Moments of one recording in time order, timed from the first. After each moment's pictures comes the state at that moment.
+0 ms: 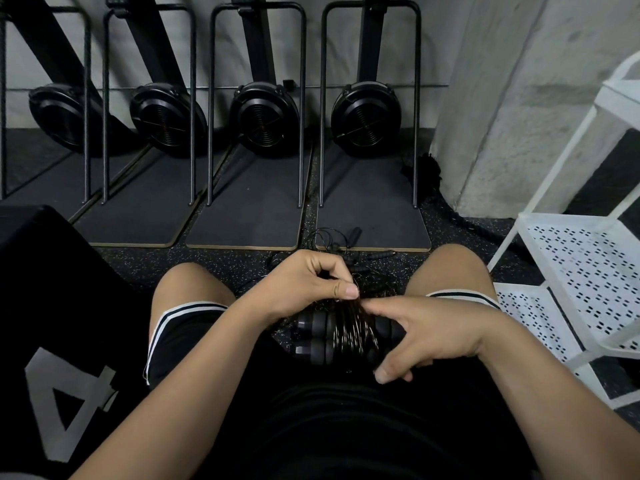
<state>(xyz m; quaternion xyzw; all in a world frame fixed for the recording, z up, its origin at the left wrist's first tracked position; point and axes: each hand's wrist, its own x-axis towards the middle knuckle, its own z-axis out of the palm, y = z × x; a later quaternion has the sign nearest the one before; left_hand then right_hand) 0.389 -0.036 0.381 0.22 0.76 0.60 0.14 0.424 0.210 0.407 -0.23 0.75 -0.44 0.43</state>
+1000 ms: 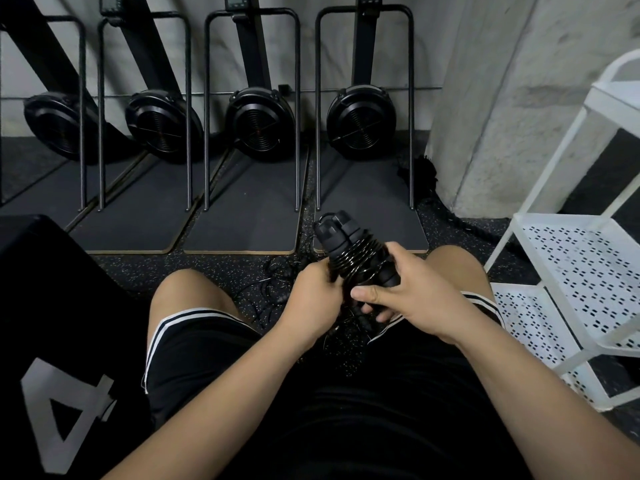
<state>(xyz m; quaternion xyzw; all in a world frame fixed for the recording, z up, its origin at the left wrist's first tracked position) 0.401 0.010 0.360 0.00 0.84 0.54 0.00 0.405 0.196 0.395 -0.11 0.80 -0.58 0.12</state>
